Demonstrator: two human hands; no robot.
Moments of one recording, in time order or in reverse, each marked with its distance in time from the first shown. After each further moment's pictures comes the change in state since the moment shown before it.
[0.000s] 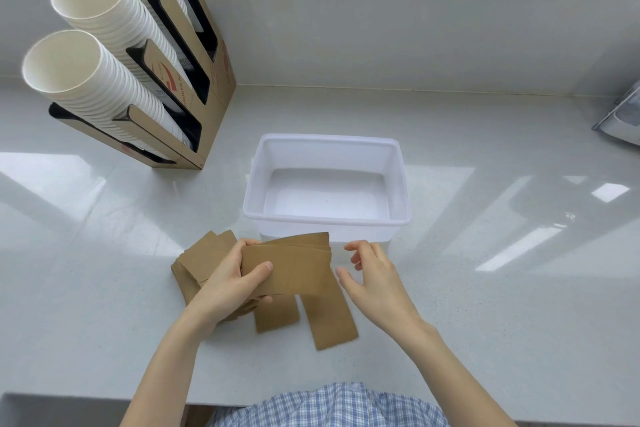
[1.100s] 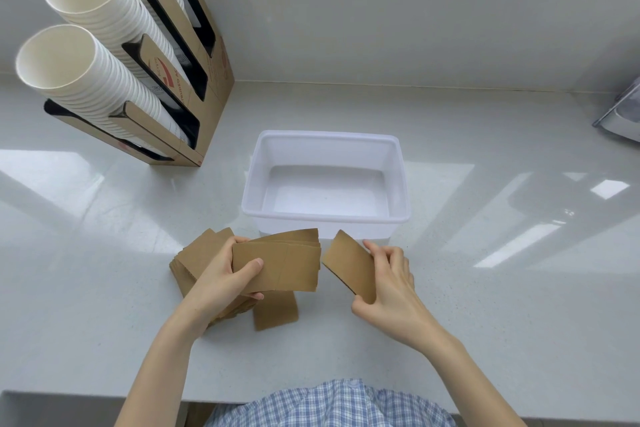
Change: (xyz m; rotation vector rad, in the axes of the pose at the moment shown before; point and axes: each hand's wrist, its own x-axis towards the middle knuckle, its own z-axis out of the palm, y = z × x) left_hand -0.001 0.000 -0.006 -0.018 0.032 -0.013; right_hand -0.015 0.016 -0.010 -0.125 -0.099 -0.001
